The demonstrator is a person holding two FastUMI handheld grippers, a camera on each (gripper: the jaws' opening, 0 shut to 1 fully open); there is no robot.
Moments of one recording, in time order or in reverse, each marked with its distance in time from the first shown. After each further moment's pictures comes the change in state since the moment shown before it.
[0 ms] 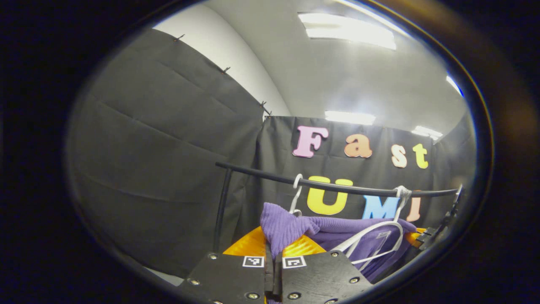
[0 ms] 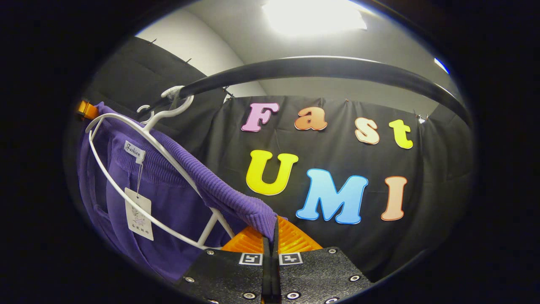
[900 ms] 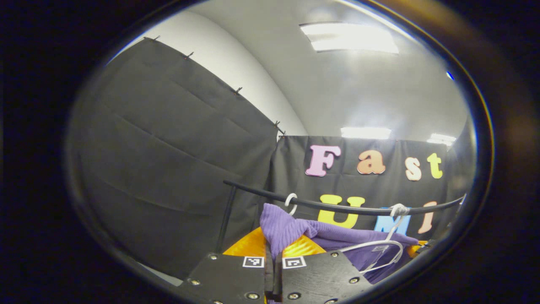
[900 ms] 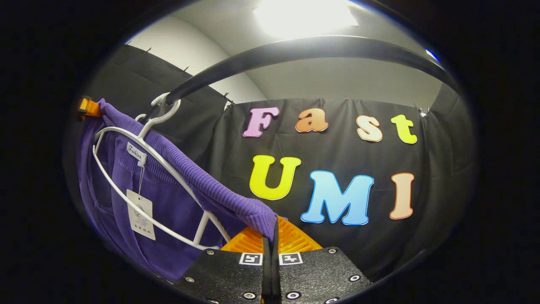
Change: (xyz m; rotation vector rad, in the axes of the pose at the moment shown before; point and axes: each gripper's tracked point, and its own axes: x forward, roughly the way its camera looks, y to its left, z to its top) left arm -0.019 -0.040 0.038 0.018 -0.163 0.138; right arm 0.009 -0.027 -0.008 0.056 -0.041 0.051
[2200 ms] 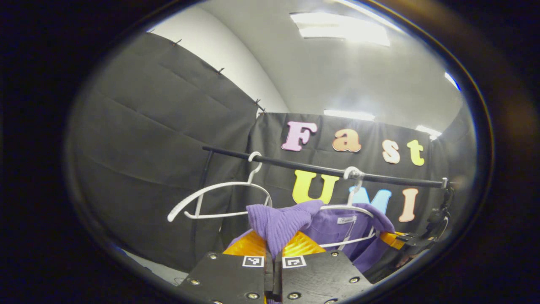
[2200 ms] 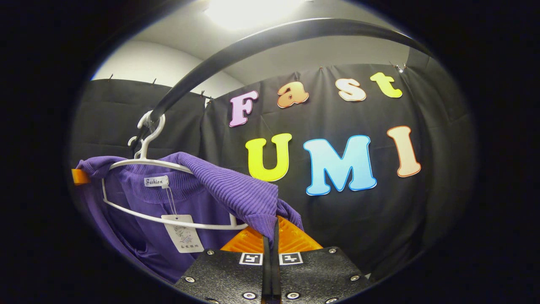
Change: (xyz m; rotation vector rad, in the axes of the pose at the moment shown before) left arm -0.055 -0.102 -0.089 -0.021 0.128 -0.078; right arm -0.046 0.007 0.008 0.277 0.140 -0.013
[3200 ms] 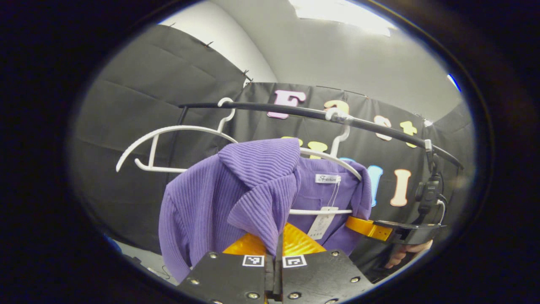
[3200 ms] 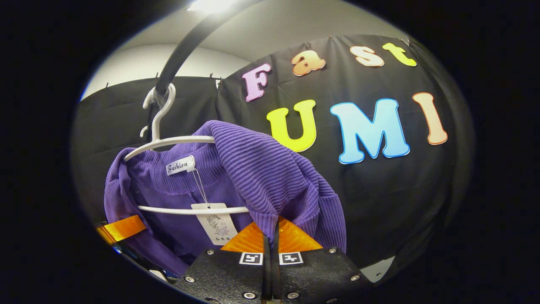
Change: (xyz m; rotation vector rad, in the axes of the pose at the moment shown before) left arm 0.028 -0.083 -0.114 -0.034 0.187 -0.116; right arm 0.009 0.065 -0.038 0.102 0.193 0.161
